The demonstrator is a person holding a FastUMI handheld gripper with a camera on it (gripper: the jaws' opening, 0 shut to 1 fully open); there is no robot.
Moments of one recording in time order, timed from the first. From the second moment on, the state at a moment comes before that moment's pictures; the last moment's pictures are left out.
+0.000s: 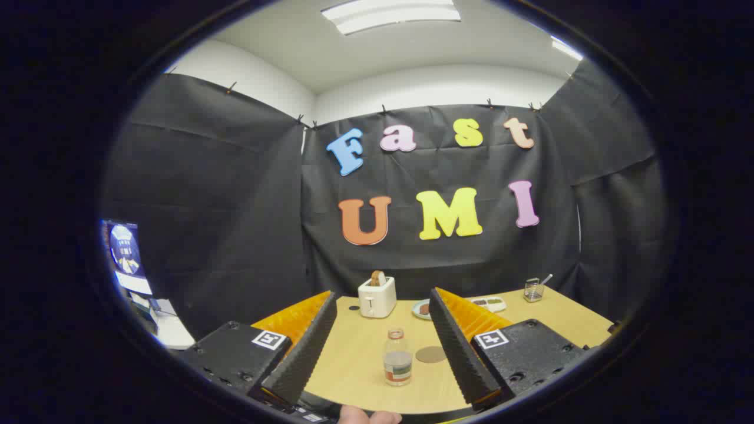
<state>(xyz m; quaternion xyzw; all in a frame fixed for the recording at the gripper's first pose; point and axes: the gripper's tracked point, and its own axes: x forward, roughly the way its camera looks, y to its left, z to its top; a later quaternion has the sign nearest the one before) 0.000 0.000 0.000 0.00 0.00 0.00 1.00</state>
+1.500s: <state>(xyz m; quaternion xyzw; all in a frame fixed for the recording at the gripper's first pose) 0.016 0.009 -0.059 -0.03 0.05 0.00 1.00</state>
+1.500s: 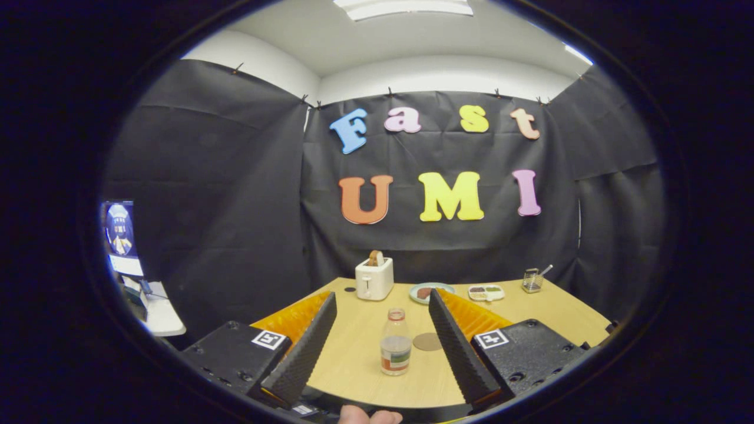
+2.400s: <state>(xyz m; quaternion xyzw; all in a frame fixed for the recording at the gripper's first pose) 0.039 0.011 -0.118 -0.04 0.07 -0.01 1.00</state>
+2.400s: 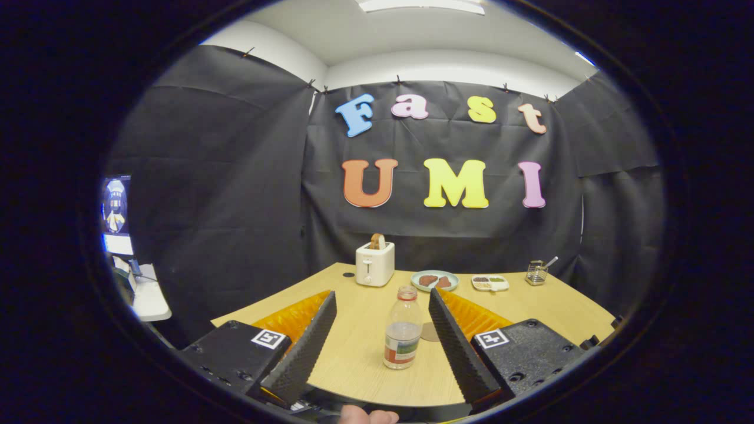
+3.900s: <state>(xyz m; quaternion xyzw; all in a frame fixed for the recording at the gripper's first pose) 0.111 -0.033 -0.285 -0.07 0.14 -0.08 0.98</state>
